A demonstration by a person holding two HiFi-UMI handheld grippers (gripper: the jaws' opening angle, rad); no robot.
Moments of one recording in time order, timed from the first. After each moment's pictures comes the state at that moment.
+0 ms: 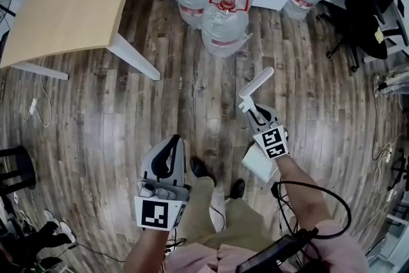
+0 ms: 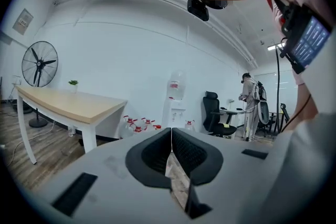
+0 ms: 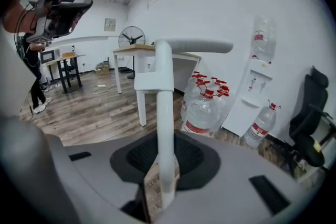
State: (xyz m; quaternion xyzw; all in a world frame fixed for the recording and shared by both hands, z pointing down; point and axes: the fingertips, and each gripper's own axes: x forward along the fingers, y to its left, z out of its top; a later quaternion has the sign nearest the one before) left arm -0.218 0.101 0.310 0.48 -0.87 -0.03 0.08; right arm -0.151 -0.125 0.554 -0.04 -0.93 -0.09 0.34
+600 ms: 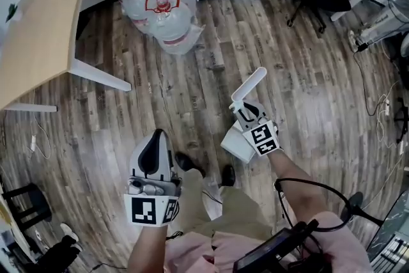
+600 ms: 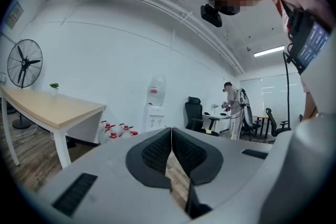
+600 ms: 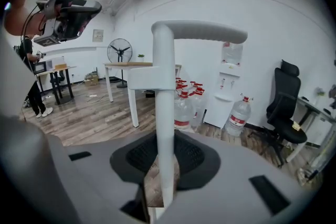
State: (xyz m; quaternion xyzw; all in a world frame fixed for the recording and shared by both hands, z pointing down) left arm -0.088 0.009 0.241 0.53 -0.84 -0.04 0.06; right arm 0.014 -0.187 0.490 0.03 -0.95 -0.05 0.30
